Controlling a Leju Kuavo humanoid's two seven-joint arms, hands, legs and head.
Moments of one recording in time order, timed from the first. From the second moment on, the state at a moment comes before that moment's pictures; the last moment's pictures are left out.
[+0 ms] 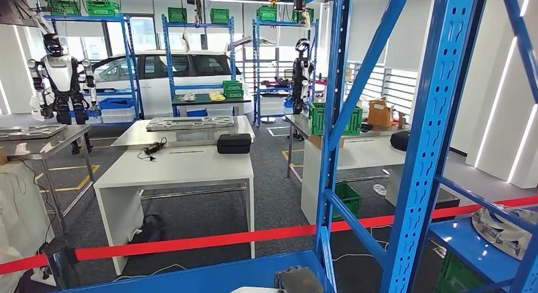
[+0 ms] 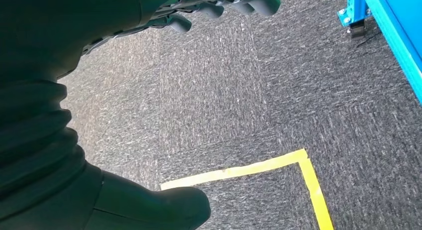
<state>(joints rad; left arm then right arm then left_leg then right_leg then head) -0.11 -0.07 0.59 -0.20 -0.89 0.39 -0.17 -0.85 0.01 0.67 -0.42 1.04 0.00 -0.22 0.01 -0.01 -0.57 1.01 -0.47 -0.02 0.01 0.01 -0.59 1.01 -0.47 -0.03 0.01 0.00</state>
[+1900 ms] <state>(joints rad) -0.14 -0.11 0.62 -0.20 -0.92 0.39 -0.10 -0.98 0.11 0.60 -0.83 1.21 -0.04 -0.14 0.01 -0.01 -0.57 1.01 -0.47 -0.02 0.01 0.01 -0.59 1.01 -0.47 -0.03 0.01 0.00</state>
